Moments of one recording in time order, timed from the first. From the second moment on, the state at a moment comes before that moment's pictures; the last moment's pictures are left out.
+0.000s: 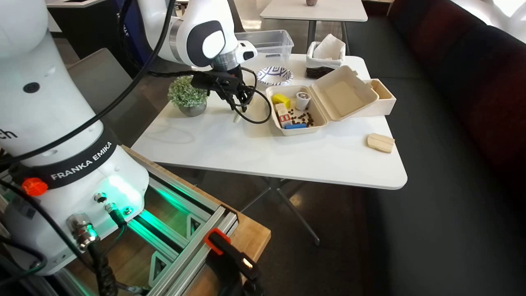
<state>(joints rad) 0.05 0.48 -0.03 -2.67 -0.04 3.32 -0.14</state>
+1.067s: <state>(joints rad) -0.02 0.33 0.07 -2.67 -0.06 3.17 -0.08</state>
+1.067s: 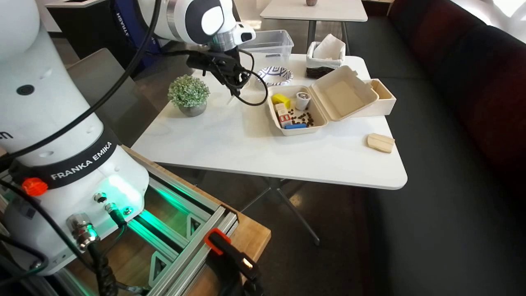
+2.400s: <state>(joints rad) 0.10 0.24 -0.51 -2.51 -0.70 2.94 0.20</state>
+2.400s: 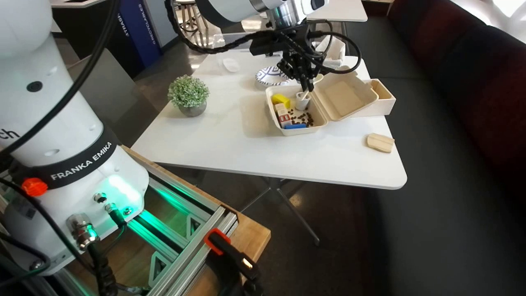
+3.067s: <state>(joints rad) 0.08 0.36 -0.37 -2.43 -0.81 2.61 0.26</state>
